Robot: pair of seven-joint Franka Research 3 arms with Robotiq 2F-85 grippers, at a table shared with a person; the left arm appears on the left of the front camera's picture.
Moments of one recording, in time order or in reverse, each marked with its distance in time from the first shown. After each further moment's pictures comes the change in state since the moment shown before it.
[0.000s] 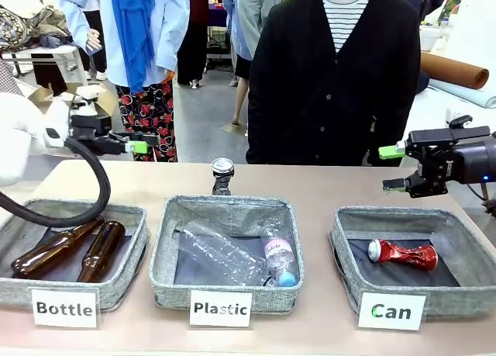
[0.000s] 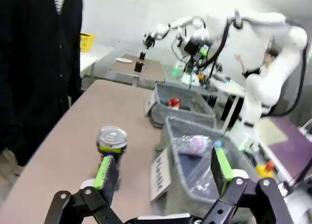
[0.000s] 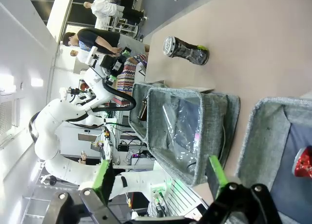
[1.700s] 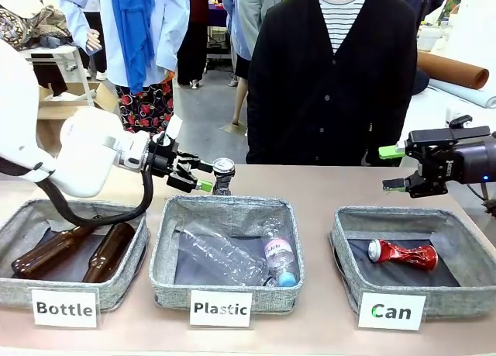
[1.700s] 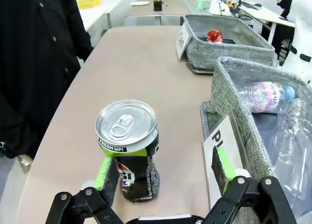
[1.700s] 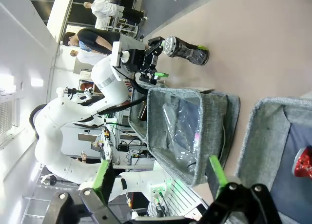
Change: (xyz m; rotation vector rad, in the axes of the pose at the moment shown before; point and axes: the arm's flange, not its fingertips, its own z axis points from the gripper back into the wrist) left arm -0.043 0.034 -0.139 0.123 0.310 -0.194; right arm 0.000 0.000 0.000 0.000 0.000 0.000
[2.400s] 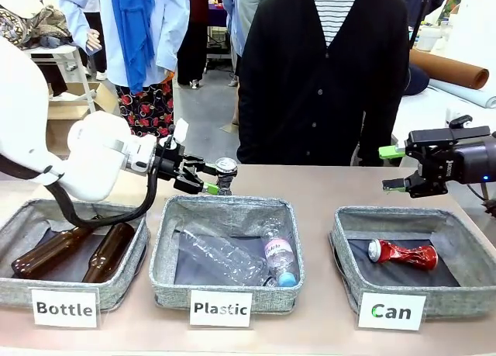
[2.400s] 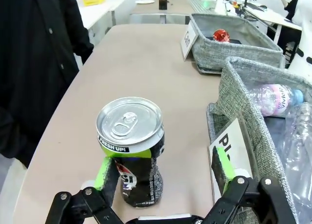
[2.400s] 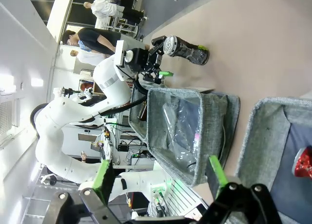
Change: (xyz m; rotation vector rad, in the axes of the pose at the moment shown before) left arm -0.004 0.002 -0.013 0.027 0.000 0.019; right arm 0.000 0.000 0.000 0.000 0.000 0.000
